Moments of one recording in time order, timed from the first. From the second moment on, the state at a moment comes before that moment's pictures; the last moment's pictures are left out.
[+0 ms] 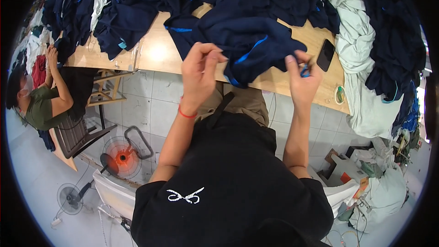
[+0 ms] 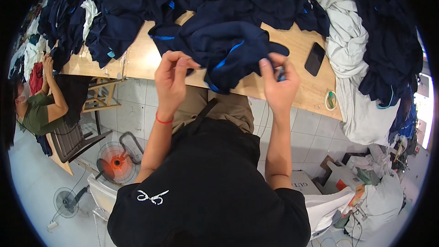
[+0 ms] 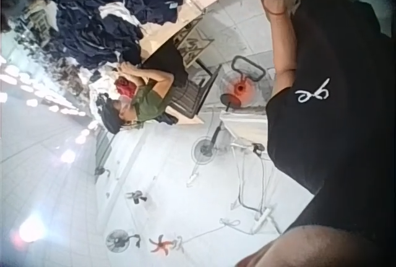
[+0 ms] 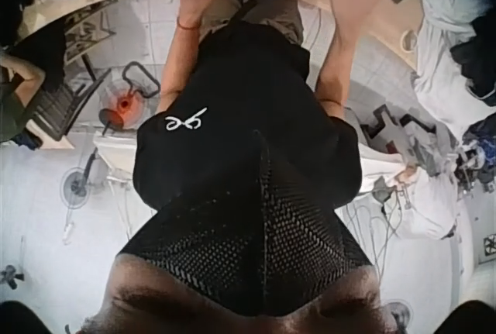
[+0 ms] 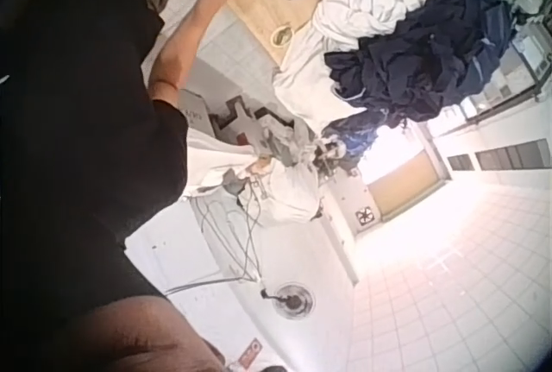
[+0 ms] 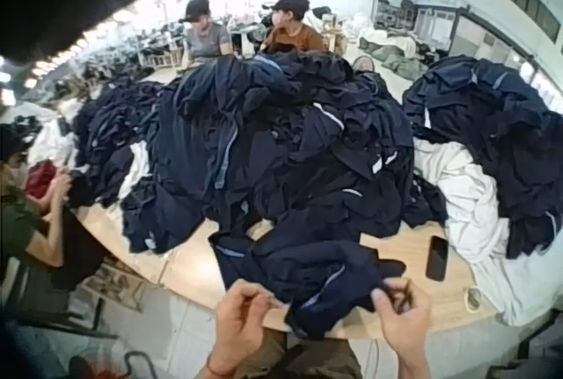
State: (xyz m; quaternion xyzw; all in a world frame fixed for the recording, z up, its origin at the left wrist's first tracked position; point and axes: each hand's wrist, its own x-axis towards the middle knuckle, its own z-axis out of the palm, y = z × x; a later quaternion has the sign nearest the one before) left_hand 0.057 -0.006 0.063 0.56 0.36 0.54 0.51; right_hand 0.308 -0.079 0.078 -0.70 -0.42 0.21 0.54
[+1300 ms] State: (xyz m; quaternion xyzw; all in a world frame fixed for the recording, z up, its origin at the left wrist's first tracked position) left_hand 0.072 -0.013 0.075 0.74 0.35 0.41 0.39; right_hand 0.276 -0.103 0.058 -0.57 -0.51 0.44 0.47
